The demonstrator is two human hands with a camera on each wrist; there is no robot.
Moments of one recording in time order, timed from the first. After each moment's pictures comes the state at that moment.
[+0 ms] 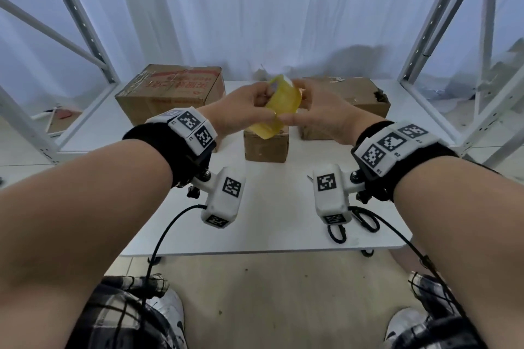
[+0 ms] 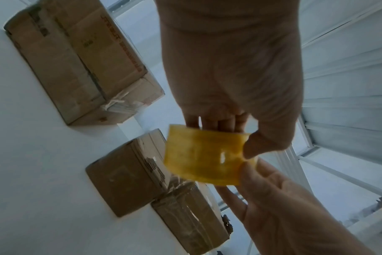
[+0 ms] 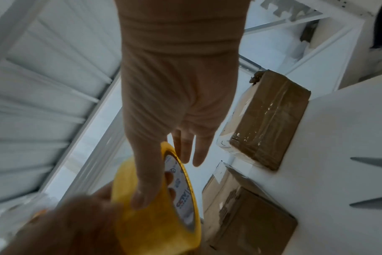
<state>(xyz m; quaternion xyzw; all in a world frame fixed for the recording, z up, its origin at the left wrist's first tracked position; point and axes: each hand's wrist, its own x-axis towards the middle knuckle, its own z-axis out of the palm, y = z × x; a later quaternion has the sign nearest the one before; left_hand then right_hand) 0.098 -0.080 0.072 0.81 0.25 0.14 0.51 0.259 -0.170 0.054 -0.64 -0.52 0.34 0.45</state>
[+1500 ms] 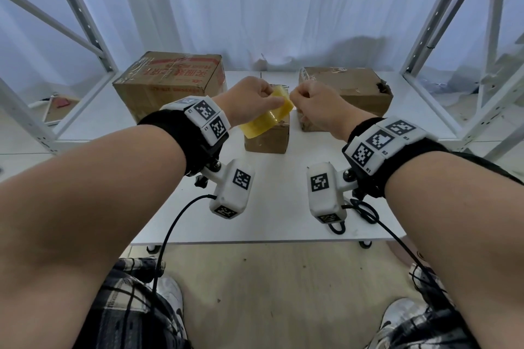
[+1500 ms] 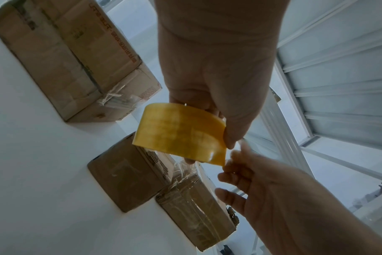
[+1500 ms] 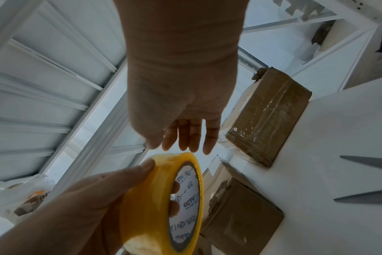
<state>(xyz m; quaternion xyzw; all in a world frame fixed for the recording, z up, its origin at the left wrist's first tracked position) 0.111 -0.078 0.062 0.86 0.33 0.14 0.35 0.247 -0.165 0.049 -0.75 -0.48 0.24 0.38</state>
